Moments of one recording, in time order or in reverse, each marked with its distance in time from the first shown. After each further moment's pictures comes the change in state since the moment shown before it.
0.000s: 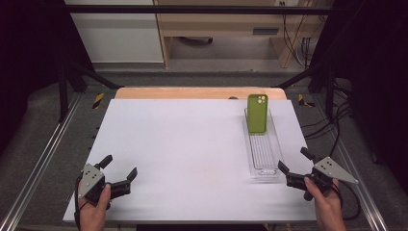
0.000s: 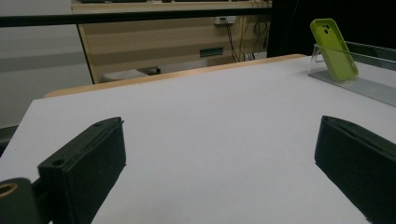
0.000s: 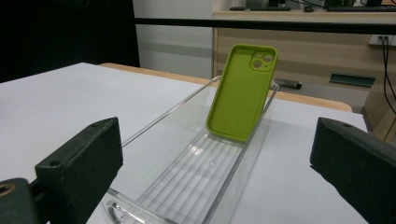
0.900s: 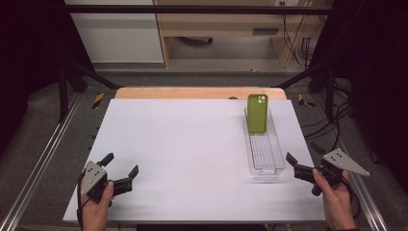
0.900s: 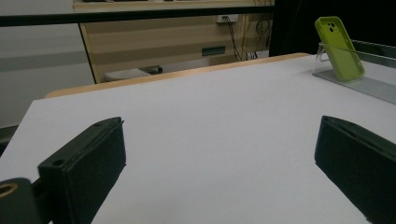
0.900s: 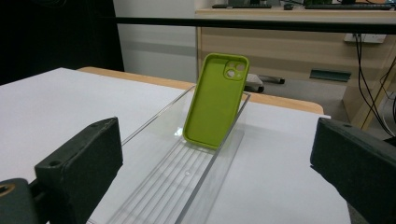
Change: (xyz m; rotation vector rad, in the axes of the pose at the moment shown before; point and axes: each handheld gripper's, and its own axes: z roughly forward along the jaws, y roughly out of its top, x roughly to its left) left arm 0.001 0.001 0.007 0.006 0.010 -0.003; right arm -0.016 0.024 -0.004 0.022 -0.063 0.018
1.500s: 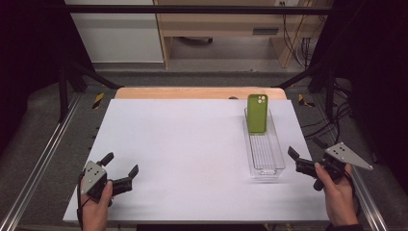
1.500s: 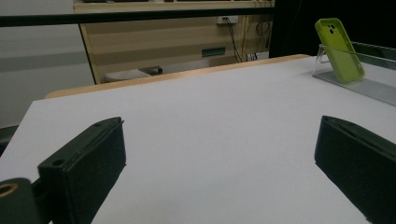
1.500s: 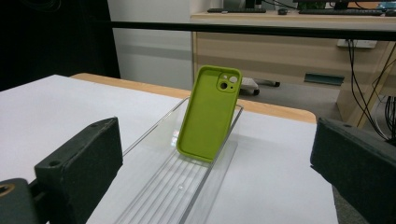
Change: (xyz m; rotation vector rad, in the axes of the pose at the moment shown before) left arm 0.000 0.001 0.001 -0.005 -0.004 0.001; right arm -0.004 0.017 0.003 -0.006 -0.022 -0.001
